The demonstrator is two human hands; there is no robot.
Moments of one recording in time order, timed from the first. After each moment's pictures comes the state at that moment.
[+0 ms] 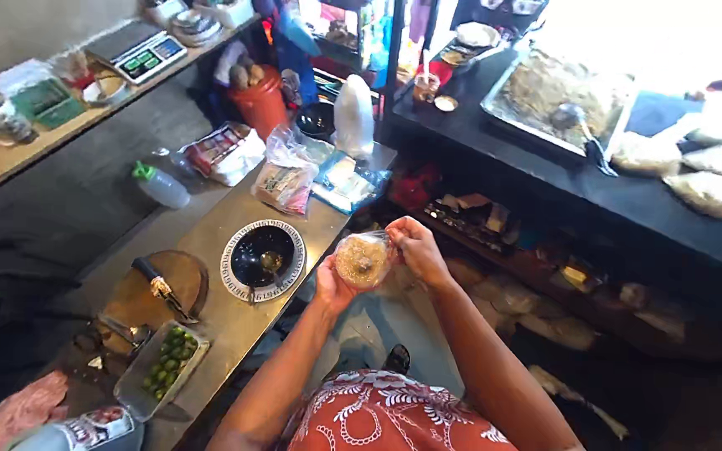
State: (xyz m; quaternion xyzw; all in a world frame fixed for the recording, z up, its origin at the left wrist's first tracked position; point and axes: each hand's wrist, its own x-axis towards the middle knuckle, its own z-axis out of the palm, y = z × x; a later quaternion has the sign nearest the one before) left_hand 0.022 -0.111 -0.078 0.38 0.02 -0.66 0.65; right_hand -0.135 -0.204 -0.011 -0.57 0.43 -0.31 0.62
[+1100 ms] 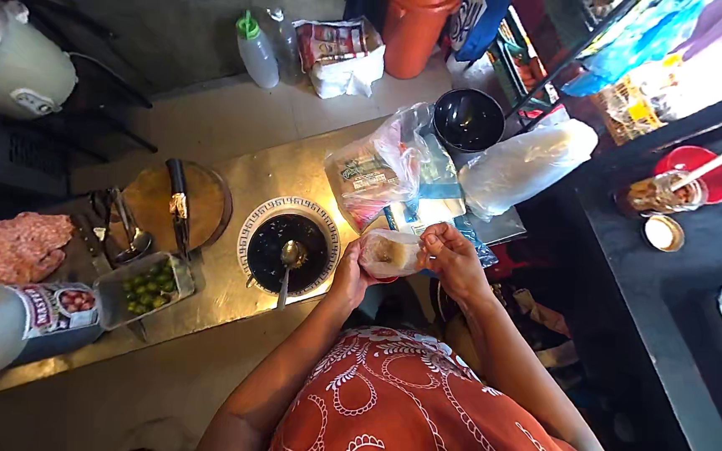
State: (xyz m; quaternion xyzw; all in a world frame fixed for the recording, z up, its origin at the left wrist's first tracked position) left_hand 0.105 -0.231 -0.117 0.49 0.17 -0.45 0.73; right_hand 0.015 -0.402 -0.062 -0.59 0.24 -0.10 0.76
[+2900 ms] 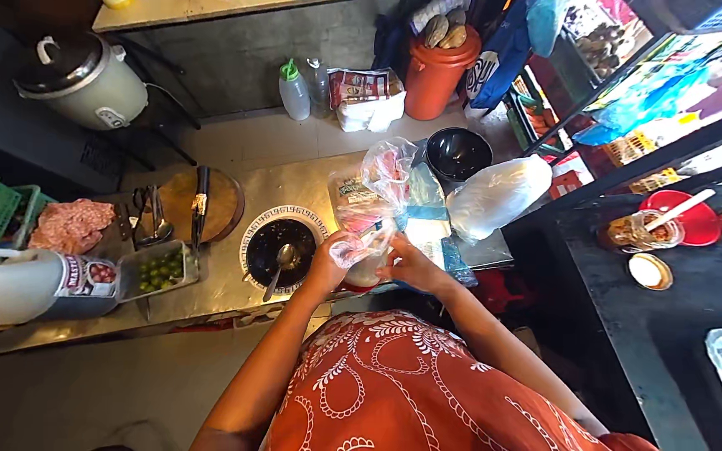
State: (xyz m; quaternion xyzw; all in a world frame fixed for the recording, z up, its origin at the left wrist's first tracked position) left_hand 0.121 -0.216 -0.072 0.77 -0.28 -0.13 0.56; right_hand 0.043 -0.435 -0.078 -0.79 0.02 0.11 0.60
